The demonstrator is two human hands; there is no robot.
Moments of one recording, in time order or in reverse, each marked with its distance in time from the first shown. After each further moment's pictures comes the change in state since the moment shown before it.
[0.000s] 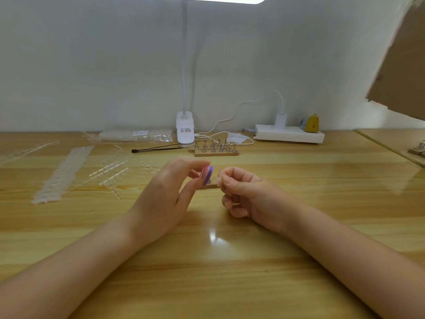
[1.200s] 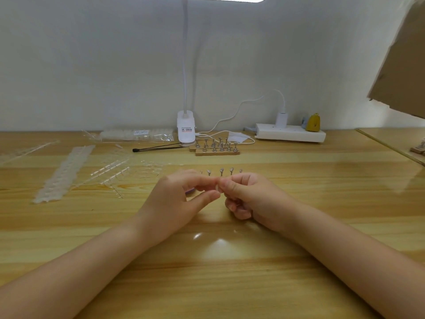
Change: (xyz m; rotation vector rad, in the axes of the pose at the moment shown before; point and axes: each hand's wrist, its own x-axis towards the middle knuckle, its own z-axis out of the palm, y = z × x) left_hand 0.000 0.014 0.003 -0.156 -0.109 -0.289; right_hand 0.004 0.003 0.003 -0.140 0.057 -0.001
